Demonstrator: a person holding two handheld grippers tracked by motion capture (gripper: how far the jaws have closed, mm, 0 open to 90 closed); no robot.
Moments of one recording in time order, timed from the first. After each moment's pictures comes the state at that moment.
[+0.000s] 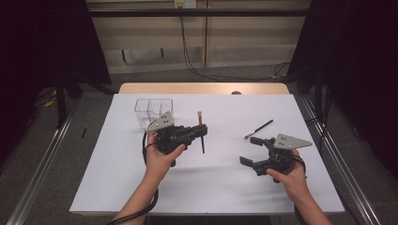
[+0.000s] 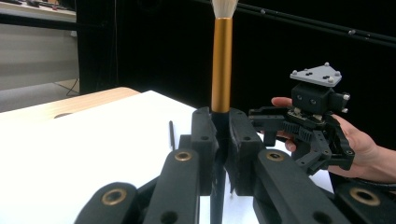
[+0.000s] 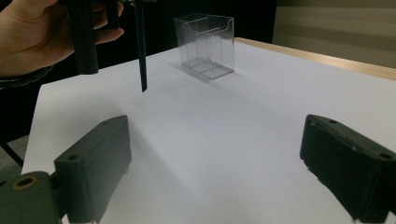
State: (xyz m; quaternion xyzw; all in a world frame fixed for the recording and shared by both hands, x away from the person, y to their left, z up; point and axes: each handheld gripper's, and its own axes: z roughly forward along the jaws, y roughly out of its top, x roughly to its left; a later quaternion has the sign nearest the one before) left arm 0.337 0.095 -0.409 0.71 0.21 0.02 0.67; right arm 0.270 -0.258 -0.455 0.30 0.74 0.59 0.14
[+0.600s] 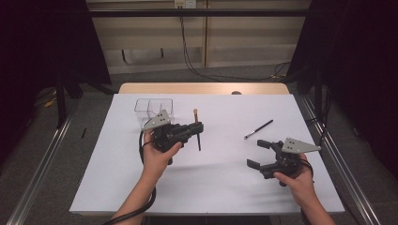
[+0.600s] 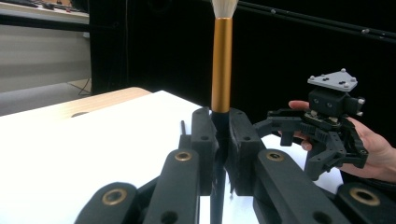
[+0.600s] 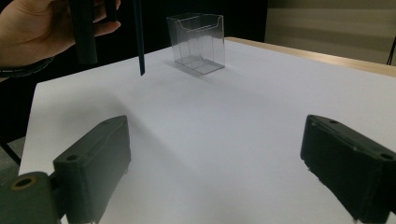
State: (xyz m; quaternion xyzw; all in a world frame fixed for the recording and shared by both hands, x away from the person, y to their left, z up) left arm 0.343 0.104 -0.407 0.71 0.23 0.03 0.66; right arm 0.260 -0.276 -0.461 0.31 0.73 0.59 0.14
